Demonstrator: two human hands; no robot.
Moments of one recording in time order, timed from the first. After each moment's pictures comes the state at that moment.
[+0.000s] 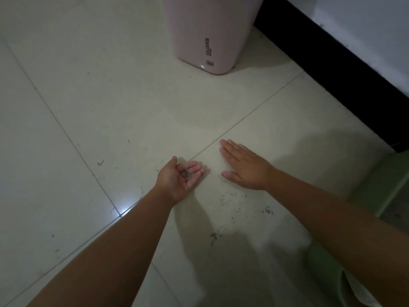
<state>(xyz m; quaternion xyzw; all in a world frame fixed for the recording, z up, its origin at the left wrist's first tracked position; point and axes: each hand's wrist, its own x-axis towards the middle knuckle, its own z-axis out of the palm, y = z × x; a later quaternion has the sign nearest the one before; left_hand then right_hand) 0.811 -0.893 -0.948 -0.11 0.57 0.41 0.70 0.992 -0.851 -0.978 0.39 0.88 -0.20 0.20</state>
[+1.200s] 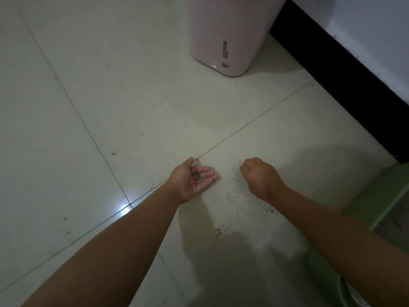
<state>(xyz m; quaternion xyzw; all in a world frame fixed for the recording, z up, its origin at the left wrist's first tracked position) 0.809 -0.906 -0.952 -0.08 0.57 0.35 0.74 0.990 -0.881 -0.968 0.43 0.90 -0.07 0.05</state>
